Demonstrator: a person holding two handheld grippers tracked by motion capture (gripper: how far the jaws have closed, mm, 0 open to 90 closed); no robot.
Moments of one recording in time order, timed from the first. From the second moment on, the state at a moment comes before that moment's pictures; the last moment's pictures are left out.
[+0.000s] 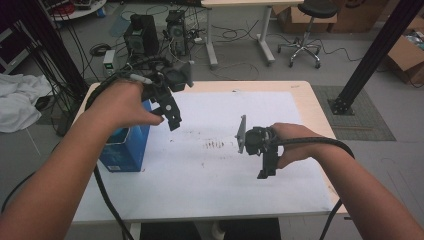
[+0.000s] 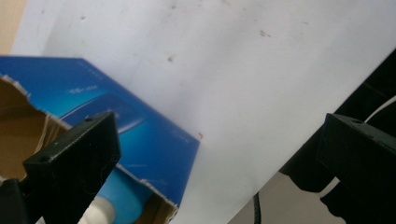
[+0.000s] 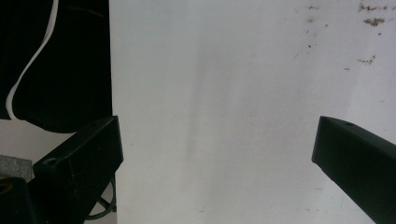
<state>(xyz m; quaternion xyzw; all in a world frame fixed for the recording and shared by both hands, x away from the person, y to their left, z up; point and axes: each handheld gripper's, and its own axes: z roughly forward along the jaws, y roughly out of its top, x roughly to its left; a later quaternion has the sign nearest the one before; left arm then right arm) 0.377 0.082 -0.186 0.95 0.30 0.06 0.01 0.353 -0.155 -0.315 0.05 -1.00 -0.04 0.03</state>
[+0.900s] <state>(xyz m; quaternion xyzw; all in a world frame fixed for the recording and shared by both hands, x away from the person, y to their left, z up) 0.359 0.053 -0.204 0.98 0.21 0.04 0.00 0.357 -0.157 -0.310 0.05 -1.00 -0.04 0.03</state>
